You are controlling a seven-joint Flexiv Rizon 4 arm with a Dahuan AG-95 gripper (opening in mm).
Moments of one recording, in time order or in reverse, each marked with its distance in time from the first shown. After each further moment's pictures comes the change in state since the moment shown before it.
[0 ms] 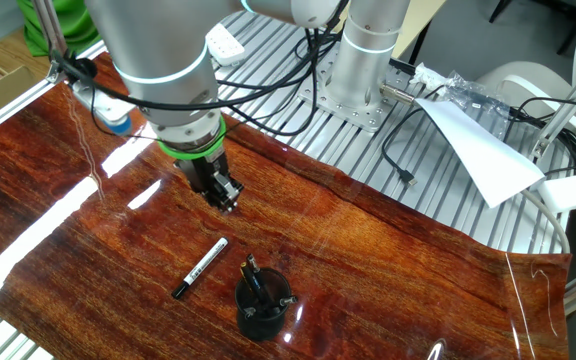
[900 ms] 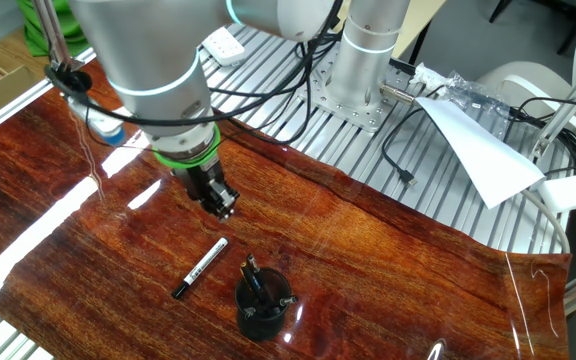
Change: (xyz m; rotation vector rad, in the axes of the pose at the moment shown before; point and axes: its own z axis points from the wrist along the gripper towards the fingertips) arm -0.008 -0.001 0.015 -0.020 -0.014 -0.002
